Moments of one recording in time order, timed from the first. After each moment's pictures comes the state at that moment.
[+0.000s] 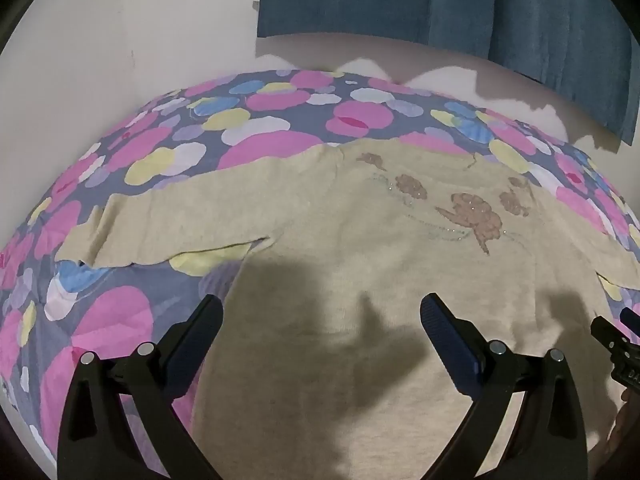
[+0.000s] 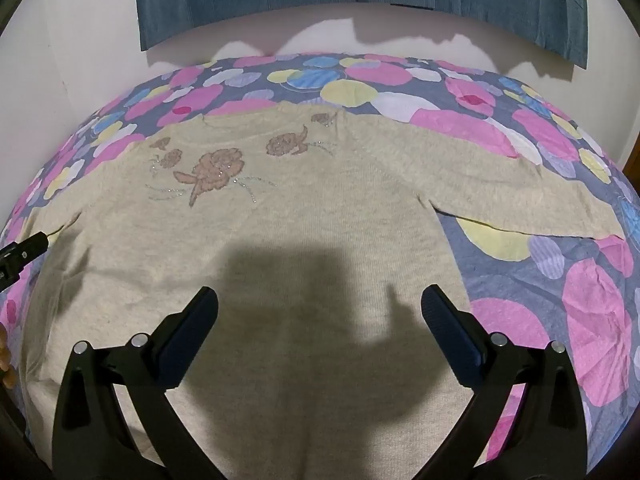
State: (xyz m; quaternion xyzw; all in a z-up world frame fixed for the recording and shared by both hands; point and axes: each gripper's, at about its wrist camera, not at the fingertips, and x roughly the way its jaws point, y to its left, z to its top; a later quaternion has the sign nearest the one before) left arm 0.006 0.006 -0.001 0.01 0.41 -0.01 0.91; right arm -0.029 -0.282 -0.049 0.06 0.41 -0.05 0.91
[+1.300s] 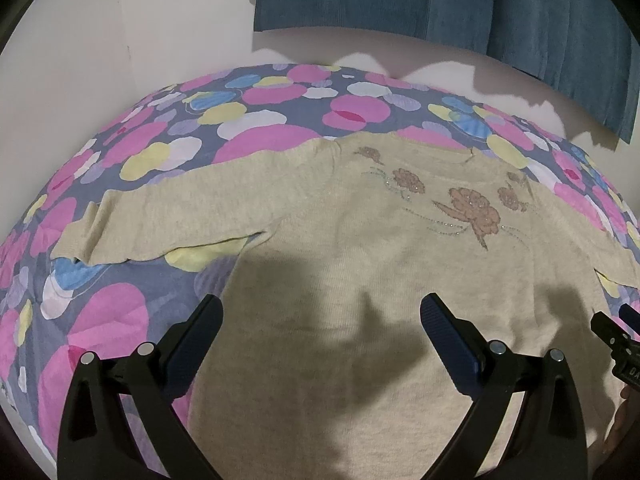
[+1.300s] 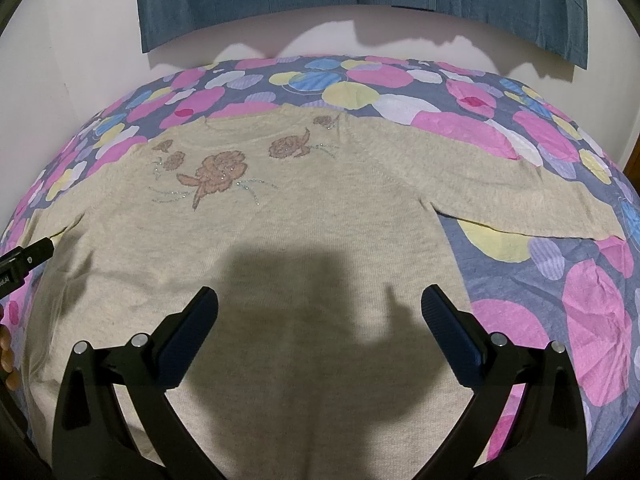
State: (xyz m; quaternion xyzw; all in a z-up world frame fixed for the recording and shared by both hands) left arm 0.004 0.000 -0.007 0.01 0.41 -0.01 0.91; right arm -0.030 -0.279 -0.045 0.06 0.40 -0.05 0.91
